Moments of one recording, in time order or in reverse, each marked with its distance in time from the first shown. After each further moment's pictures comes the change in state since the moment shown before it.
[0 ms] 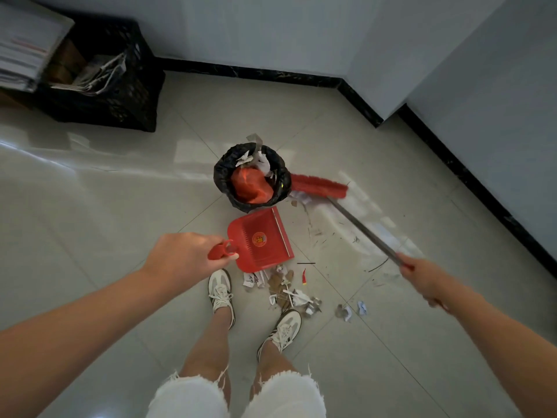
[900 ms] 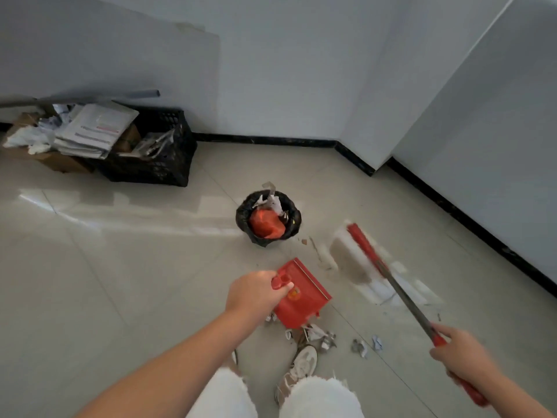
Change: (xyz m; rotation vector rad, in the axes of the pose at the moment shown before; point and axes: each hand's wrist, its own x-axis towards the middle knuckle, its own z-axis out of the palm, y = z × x) left_hand -0.080 0.099 -0.047 -0.319 -0.173 -0.280; right_hand -0.217 0.029 0.037 0.284 0.170 0.148
